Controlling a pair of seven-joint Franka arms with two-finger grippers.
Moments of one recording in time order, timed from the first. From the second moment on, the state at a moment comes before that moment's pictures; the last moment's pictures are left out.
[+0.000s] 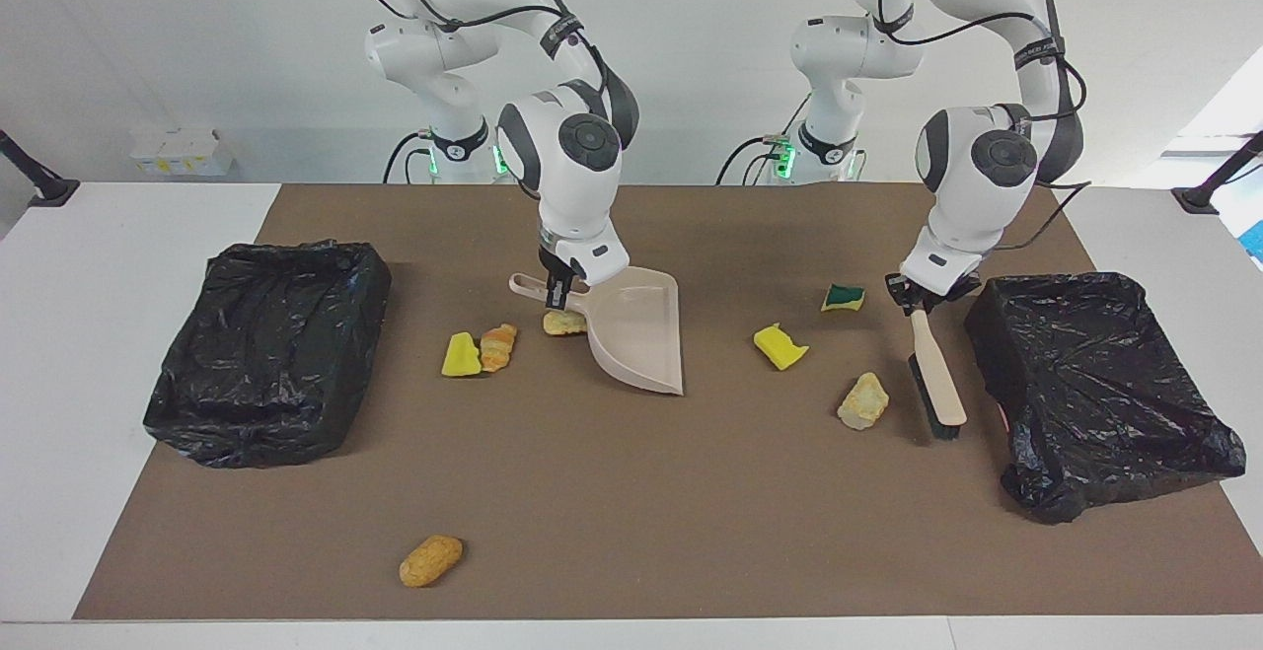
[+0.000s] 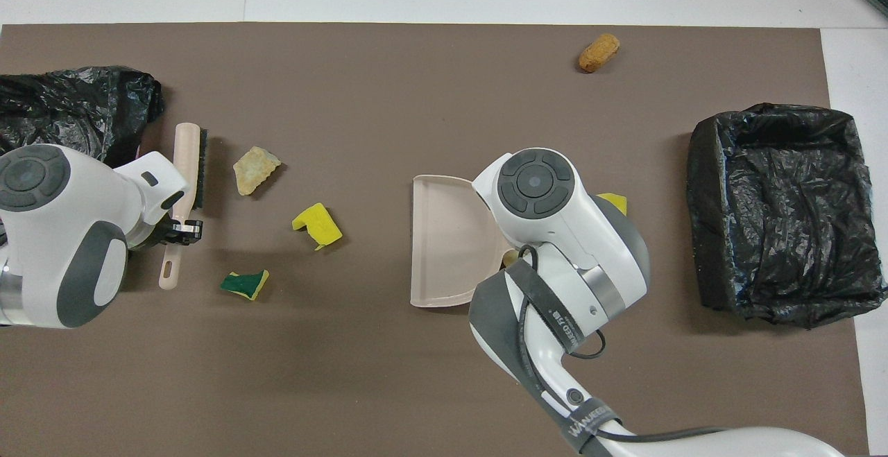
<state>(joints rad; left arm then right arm) -0.13 0.04 0.04 -2.16 0.14 2.13 -0.09 0.40 0.24 0.10 -1.84 -0.17 1.91 -0.88</state>
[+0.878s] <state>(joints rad) -0.16 0.06 0.01 -2.18 0.14 2.15 -0.06 0.43 0.23 0.10 -1.87 -0.14 1.91 -0.88</state>
